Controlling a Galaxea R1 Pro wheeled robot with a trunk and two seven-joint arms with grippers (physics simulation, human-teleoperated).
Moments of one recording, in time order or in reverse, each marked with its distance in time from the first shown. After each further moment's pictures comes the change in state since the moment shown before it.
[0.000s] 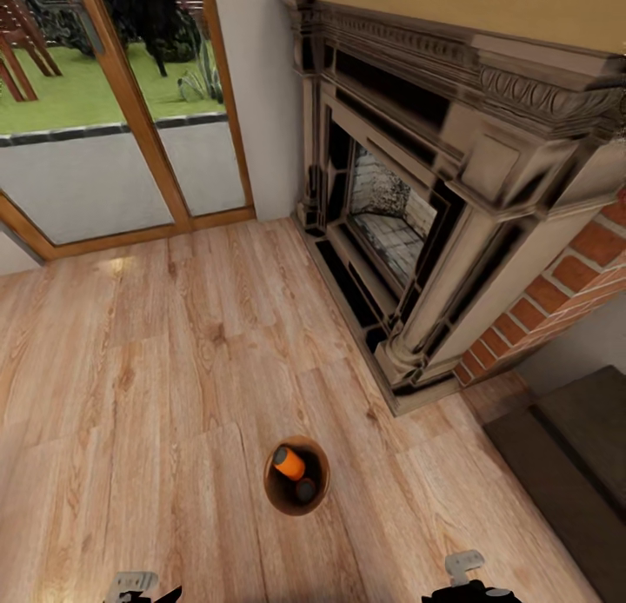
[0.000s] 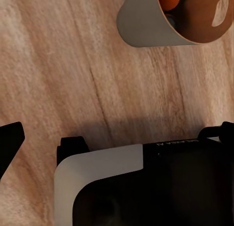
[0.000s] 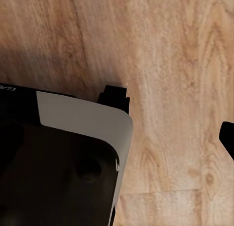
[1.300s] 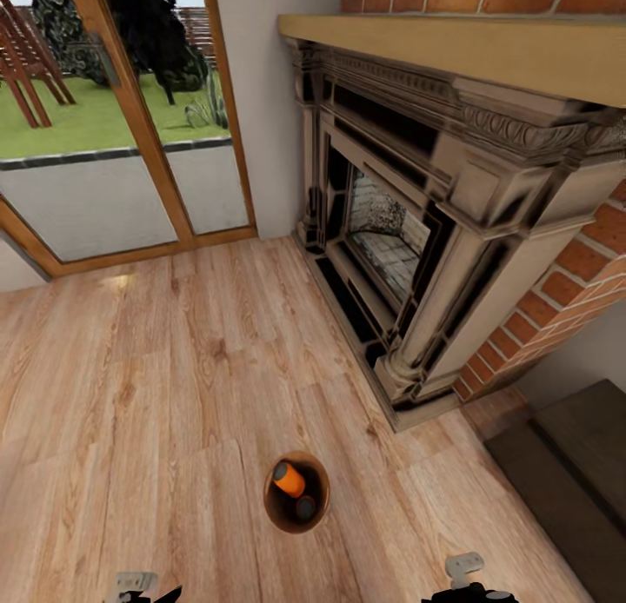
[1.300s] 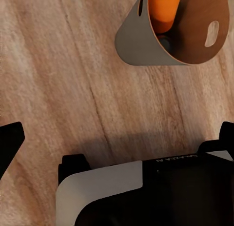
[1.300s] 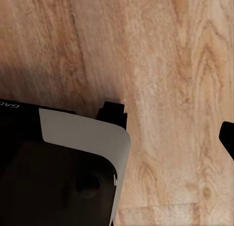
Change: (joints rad) left arm 0.000 0.000 0.000 0.000 0.000 0.001 0.007; right arm 0.005 0.001 0.000 0.000 -0.002 -0.001 0.001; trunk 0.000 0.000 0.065
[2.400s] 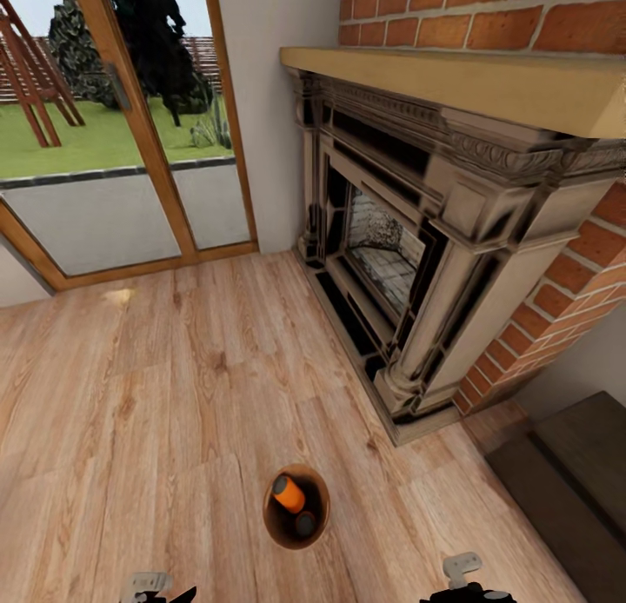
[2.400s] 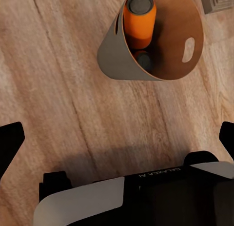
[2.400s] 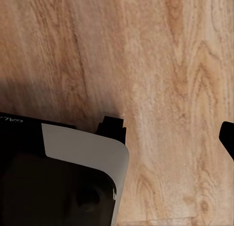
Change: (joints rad) left arm 0.000 -0.044 0.000 0.002 0.000 0.000 0.004; right arm 0.000 0.006 0.000 0.000 0.006 0.000 -0.001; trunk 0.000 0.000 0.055
